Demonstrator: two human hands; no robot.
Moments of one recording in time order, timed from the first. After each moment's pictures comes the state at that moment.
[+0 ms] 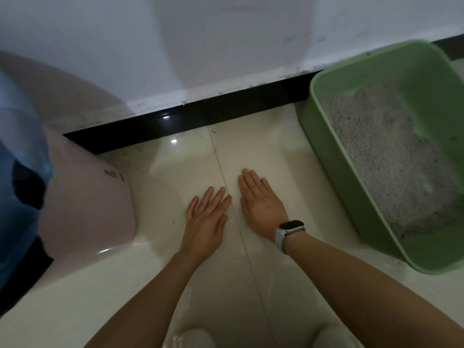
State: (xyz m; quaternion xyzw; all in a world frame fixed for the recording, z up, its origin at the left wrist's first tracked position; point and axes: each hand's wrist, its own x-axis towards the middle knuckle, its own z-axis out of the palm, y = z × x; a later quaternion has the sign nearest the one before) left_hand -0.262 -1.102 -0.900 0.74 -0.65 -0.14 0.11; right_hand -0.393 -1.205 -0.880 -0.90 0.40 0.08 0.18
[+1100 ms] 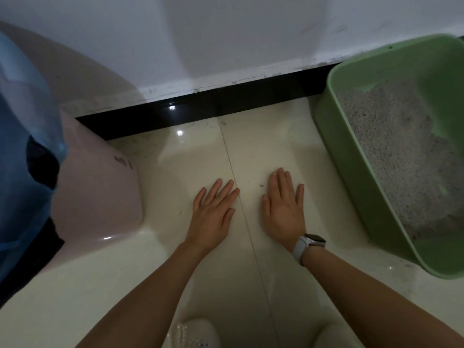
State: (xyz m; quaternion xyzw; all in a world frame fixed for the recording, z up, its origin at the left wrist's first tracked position) left_hand -0.261 -1.101 -0.904 0.73 -0.65 -0.14 0.15; right_hand -0.418 -1.186 -0.883 -0.82 0.53 0.05 0.19
